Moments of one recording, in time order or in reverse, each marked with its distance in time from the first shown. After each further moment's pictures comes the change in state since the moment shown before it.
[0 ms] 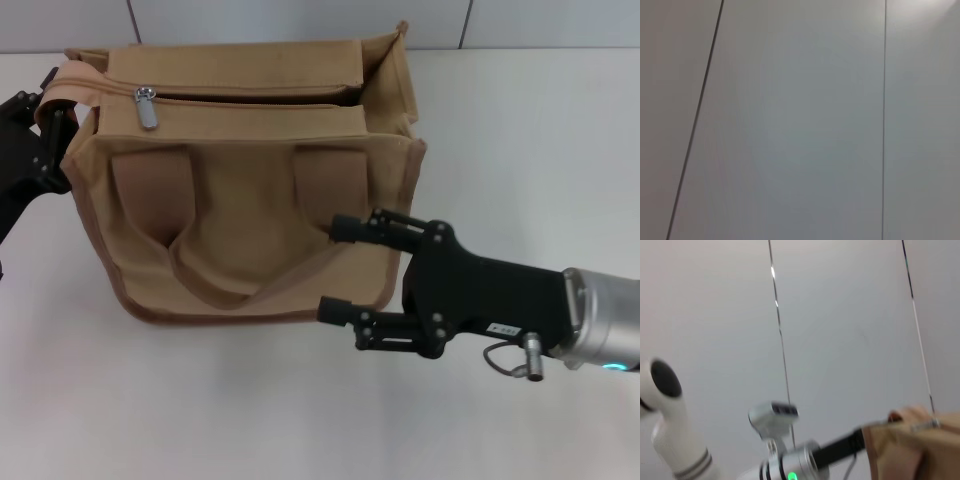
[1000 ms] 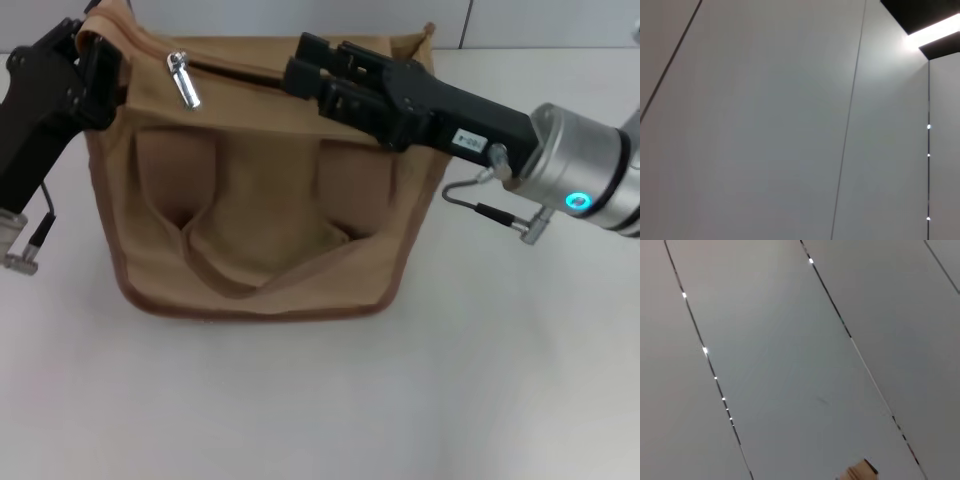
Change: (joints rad) left arm -0.122 -0.001 -0.012 -0.053 -0.001 0.073 -0.121; right arm 0.162 0.000 -0.014 -0.079 0.254 0.136 0.488
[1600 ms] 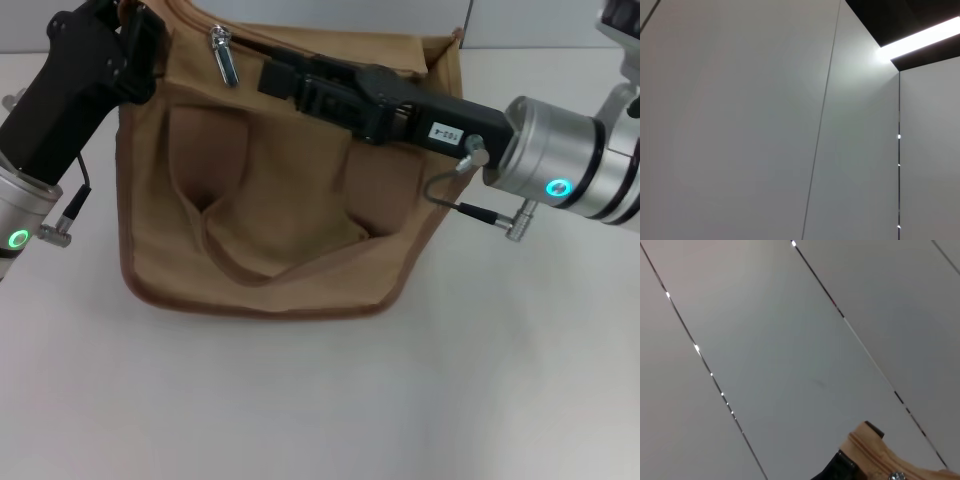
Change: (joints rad) left arm -0.069 -0.003 0.017 -0.025 0.003 0.001 0.010; right arm 0.035 0.000 -0.046 -0.008 0.003 0.045 0.127
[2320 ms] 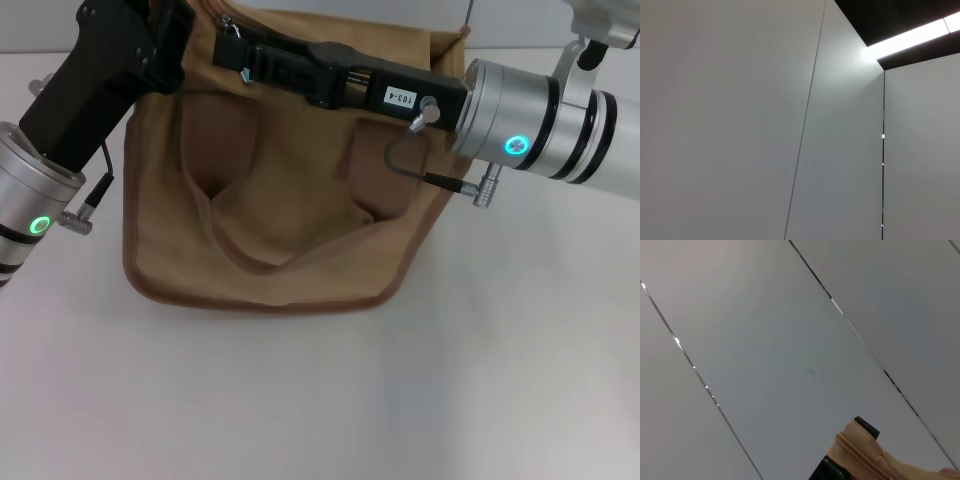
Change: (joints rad) left arm -0.038 -0.002 0.022 -0.014 0.000 -0.009 0.000; right arm 0.089 0.000 -0.020 -0.002 0.001 0.100 0.106
